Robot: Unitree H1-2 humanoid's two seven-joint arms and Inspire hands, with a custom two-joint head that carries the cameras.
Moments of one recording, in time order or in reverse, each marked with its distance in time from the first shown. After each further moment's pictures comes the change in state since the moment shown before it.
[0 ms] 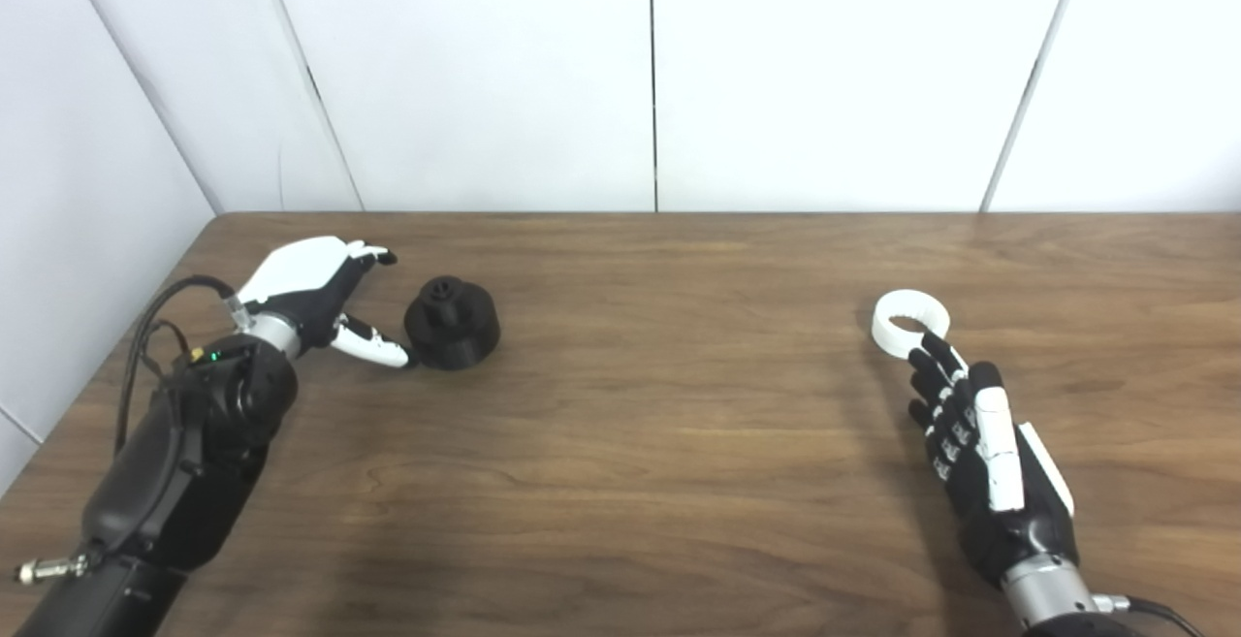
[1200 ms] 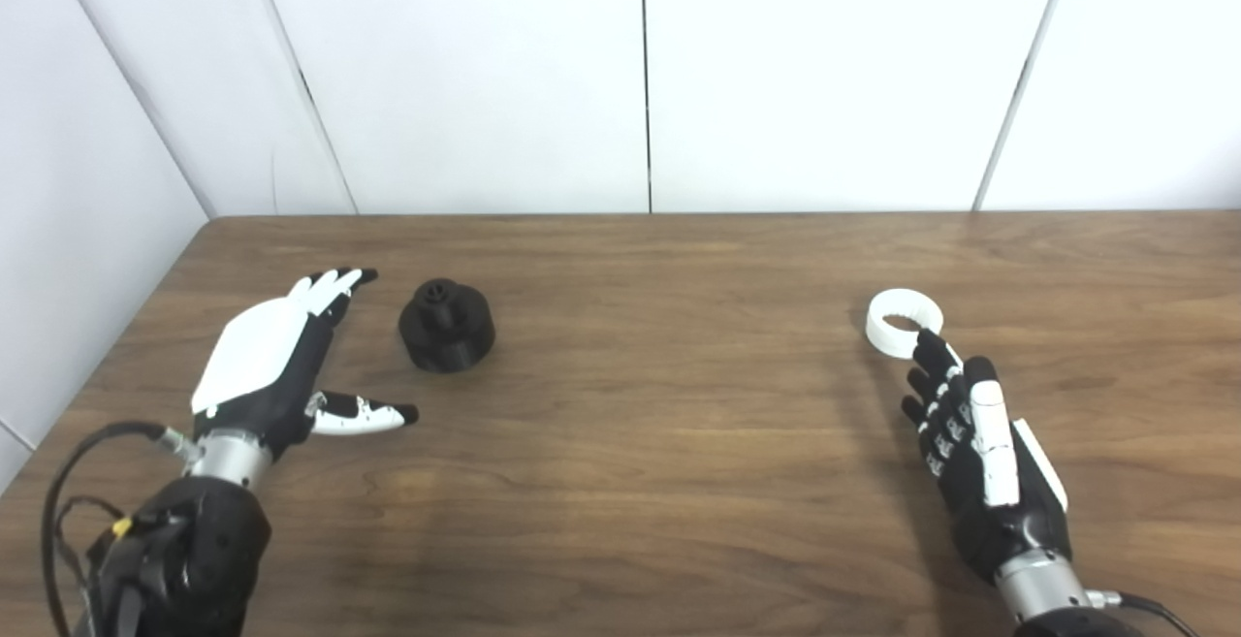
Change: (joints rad) left arm 0.339 -0.076 0.135 -0.478 -0.036 0.063 0.149; right arm -0.004 0.017 -0.009 -0.006 0.020 0.015 -0.002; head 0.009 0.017
